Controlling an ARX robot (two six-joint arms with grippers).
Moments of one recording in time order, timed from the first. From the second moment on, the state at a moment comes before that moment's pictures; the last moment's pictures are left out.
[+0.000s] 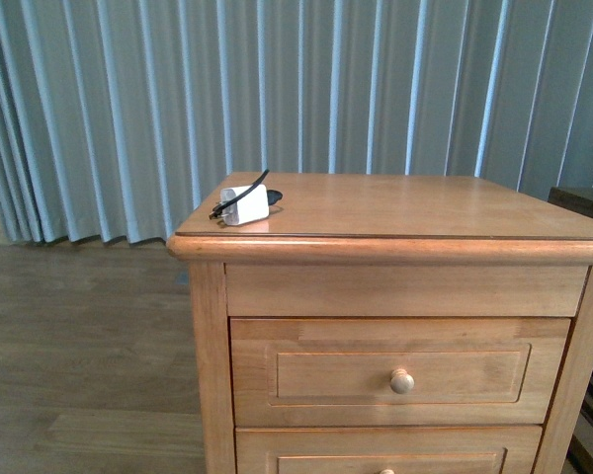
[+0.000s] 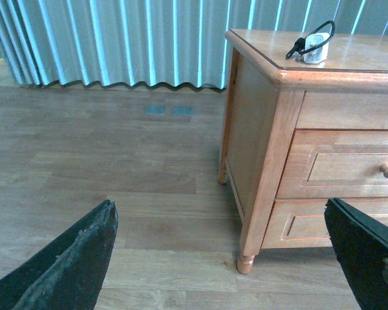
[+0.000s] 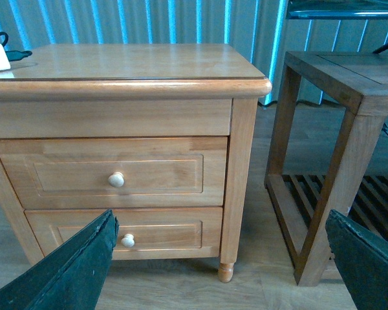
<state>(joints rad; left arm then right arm) 0.00 0.00 0.01 0.00 0.00 0.00 0.00 0.00 0.01 0.00 0.00 -0.01</state>
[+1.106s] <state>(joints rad) 0.00 0.00 0.01 0.00 0.00 0.00 -0.09 0.10 0.02 -0.04 -0.40 0.00</state>
